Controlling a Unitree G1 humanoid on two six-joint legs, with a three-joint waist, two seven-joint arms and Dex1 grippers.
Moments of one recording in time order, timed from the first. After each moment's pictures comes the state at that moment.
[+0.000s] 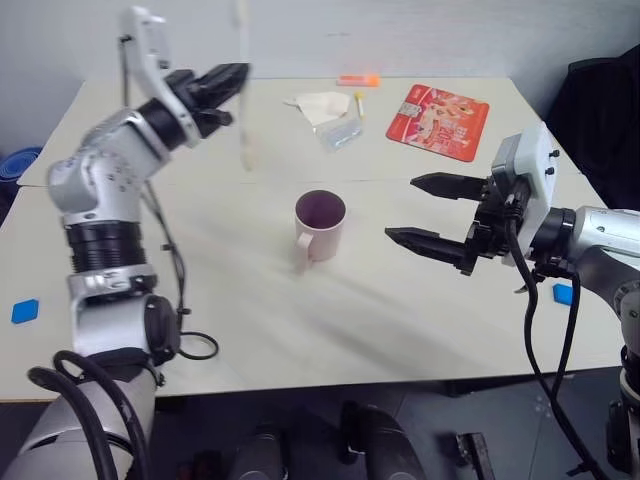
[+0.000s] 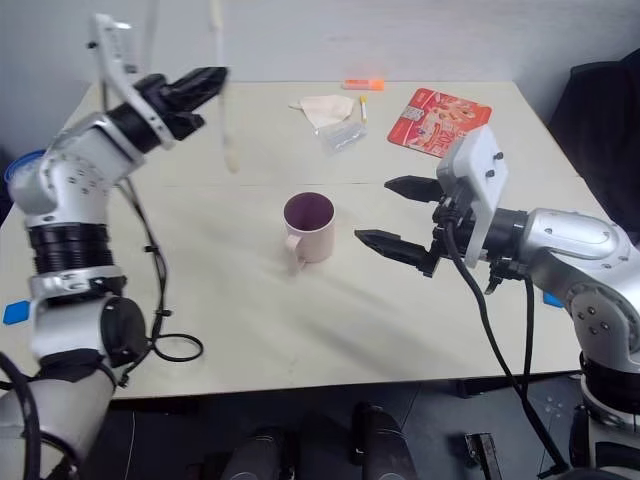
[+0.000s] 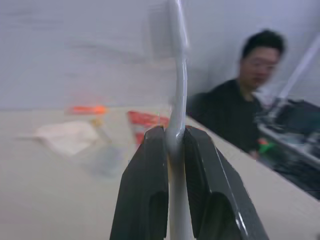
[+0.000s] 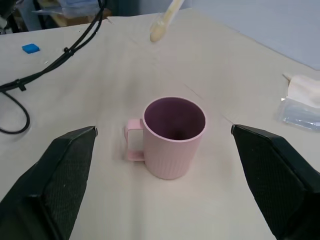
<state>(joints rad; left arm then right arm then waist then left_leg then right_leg) -1.11 0.41 0.29 0.32 -0.55 0.73 -0.61 -0.57 -0.83 -0.20 -0.54 0.85 0.91 0.67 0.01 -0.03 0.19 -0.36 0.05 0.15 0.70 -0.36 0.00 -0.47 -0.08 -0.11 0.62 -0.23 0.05</state>
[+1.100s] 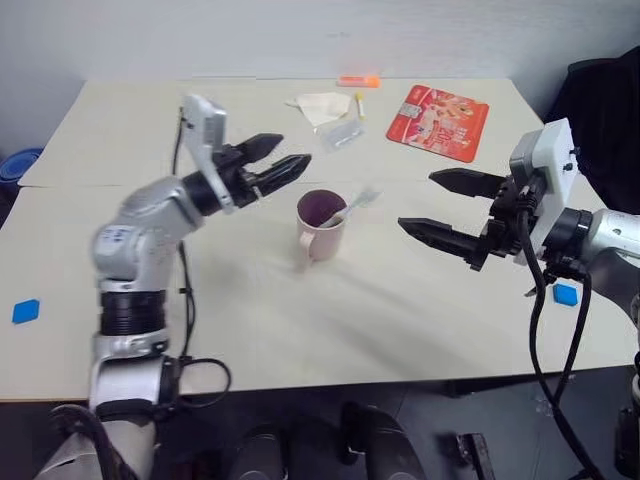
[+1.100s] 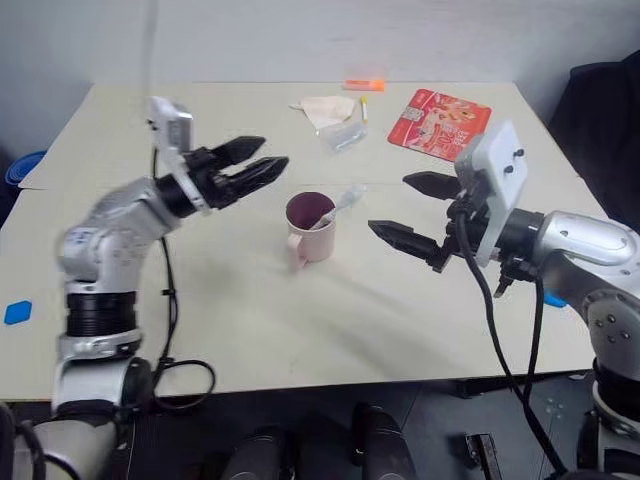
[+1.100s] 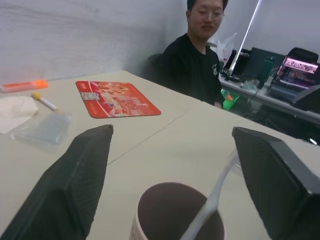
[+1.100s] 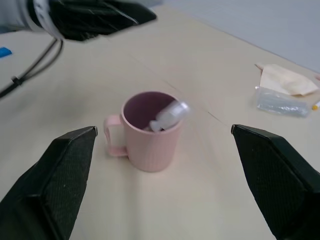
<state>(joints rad) -0.78 0.55 0.21 -0.03 -0.62 0.75 -0.74 -0.53 -0.87 -0.23 -0.49 0.87 0.91 0.64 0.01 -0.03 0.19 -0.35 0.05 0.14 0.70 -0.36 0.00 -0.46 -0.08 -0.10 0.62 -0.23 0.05</state>
